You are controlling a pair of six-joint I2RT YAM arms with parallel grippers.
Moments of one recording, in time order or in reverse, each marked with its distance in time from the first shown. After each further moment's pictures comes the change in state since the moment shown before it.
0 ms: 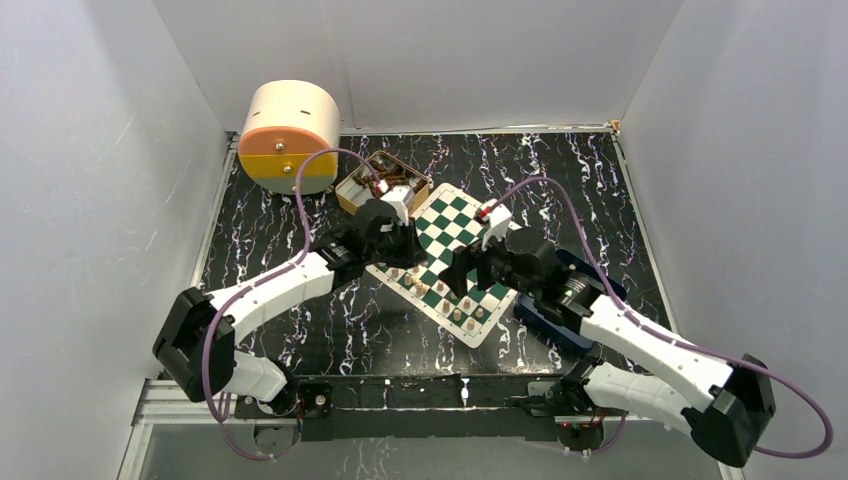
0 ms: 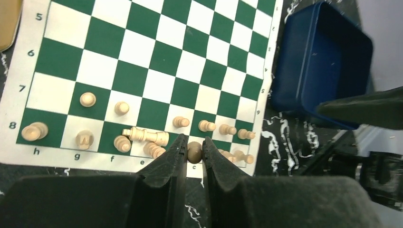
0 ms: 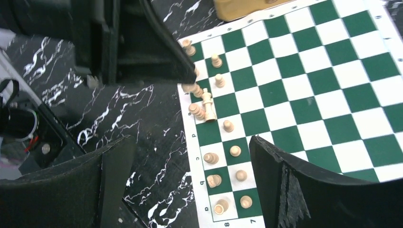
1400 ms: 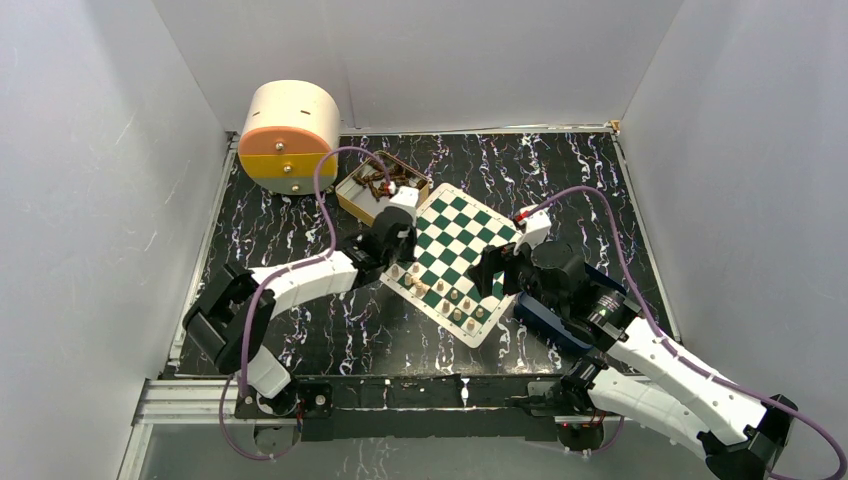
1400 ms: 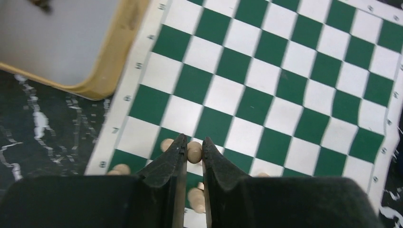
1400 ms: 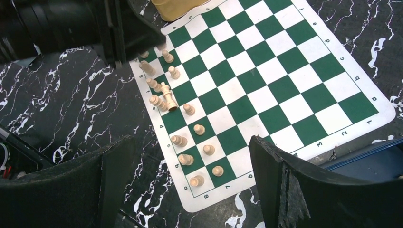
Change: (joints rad) left arm -0.075 0.202 -0.039 0.238 -0.389 0.237; right arm 0.000 -0.246 -0.011 -0.242 0.264 0.094
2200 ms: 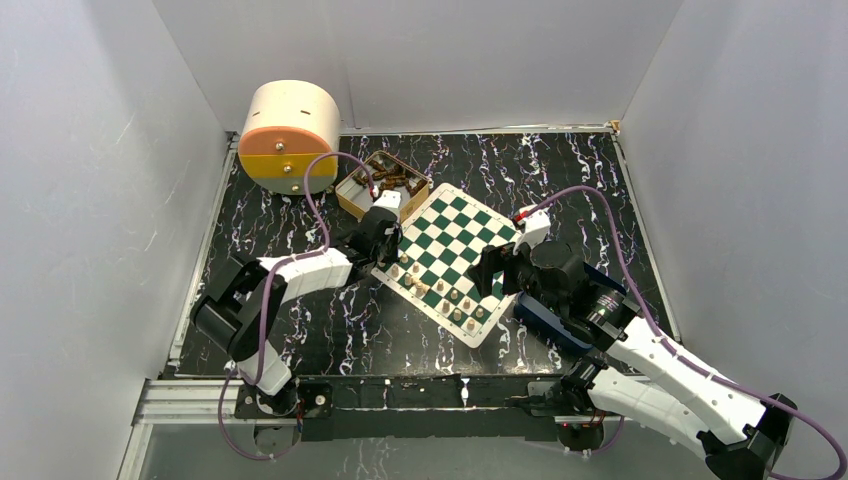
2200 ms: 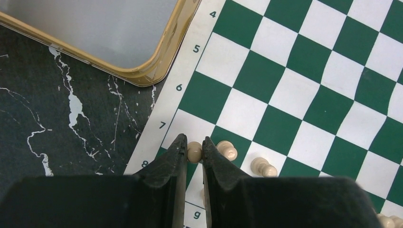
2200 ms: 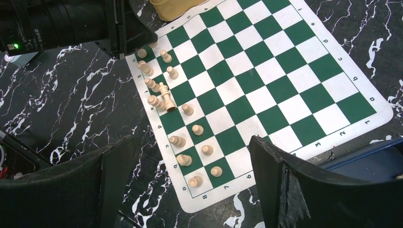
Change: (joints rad) left arm 0.148 0.047 -0.067 0.043 0.026 0.019; right arm 0.000 0.009 0.000 0.003 0.003 -0.005
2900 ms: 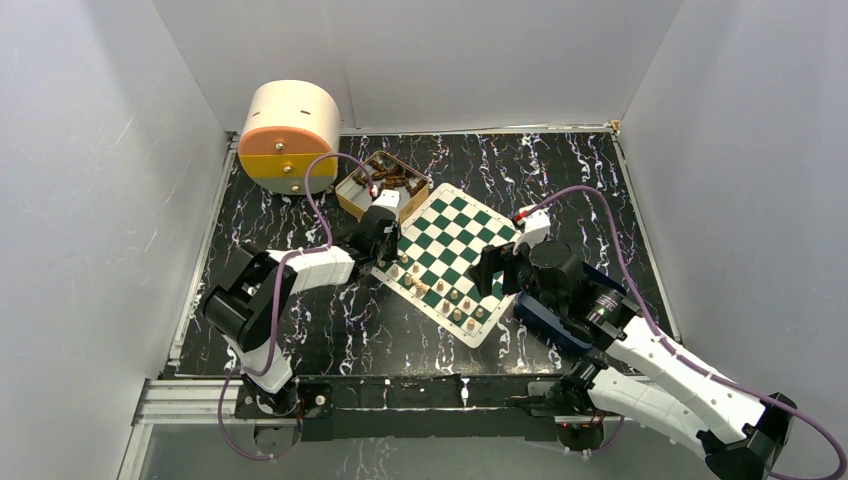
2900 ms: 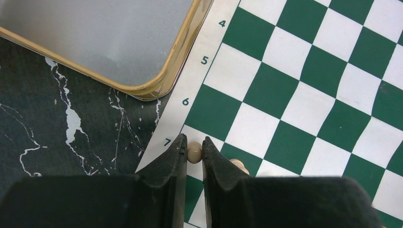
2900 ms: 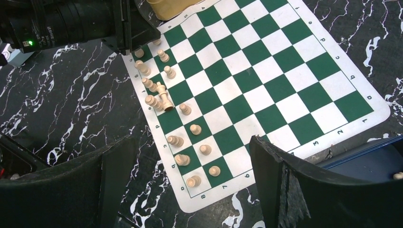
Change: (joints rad) left arm 0.028 0.071 -0.002 0.093 0.021 0.015; right arm 0.000 0.001 0.000 -0.005 0.010 0.000
